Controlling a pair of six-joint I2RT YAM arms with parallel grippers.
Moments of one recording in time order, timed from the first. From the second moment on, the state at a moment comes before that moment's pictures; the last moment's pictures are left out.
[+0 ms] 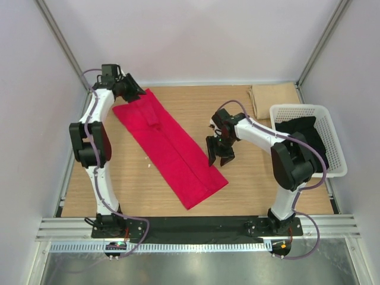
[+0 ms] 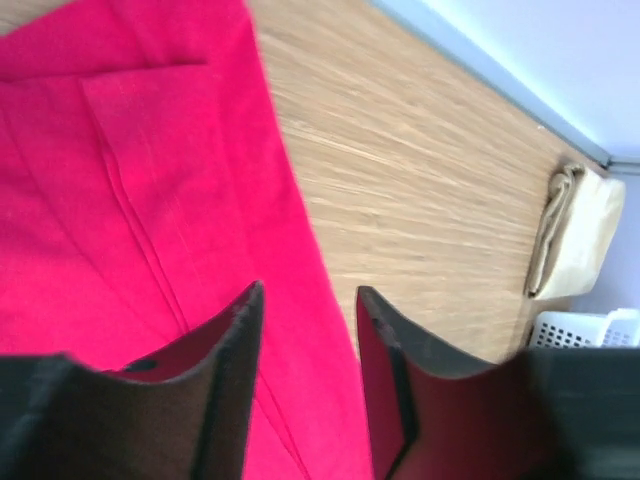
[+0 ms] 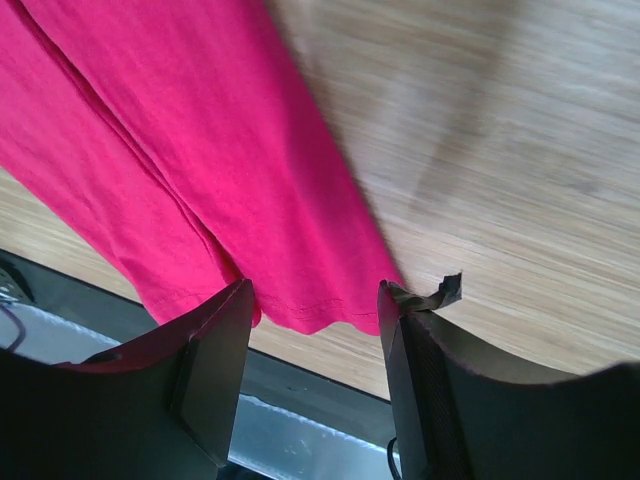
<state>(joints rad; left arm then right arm) 0.03 2.19 1.94 -0.51 0.40 -0.61 0.51 1.81 1.29 -0.88 -0.28 0.38</state>
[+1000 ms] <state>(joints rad) -0.56 1.38 0.89 -0.63 0.16 -0.87 0.59 1.75 1.09 -0.79 -0.14 0.33</state>
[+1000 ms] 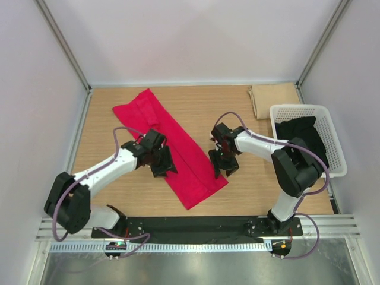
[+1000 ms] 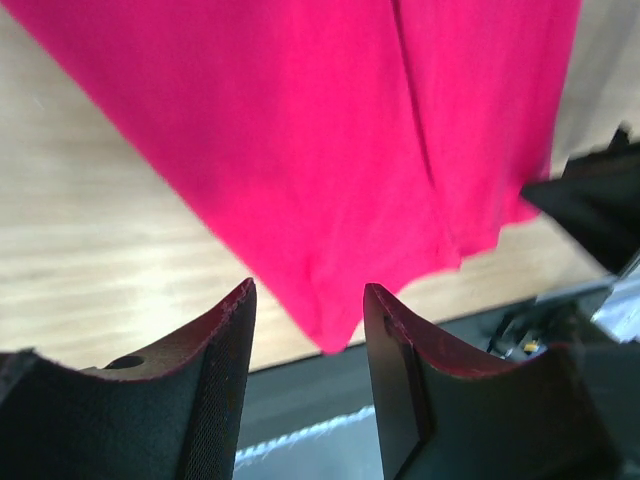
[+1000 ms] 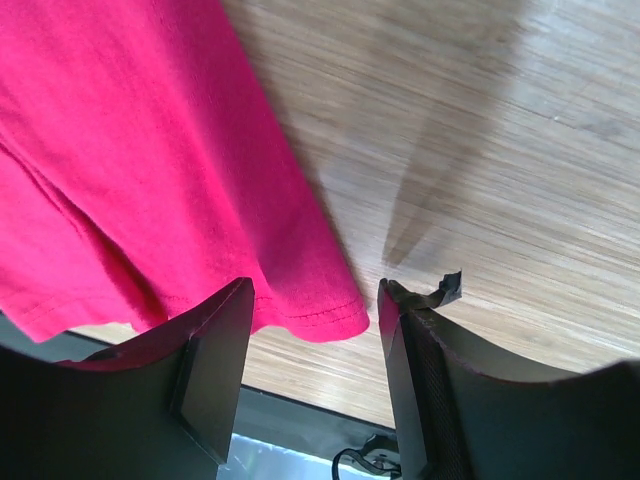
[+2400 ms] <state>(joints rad) -0.07 2.33 1.93 -0.64 -0.01 -0.49 0.83 2.19 1.72 -0.89 0.03 0.30</state>
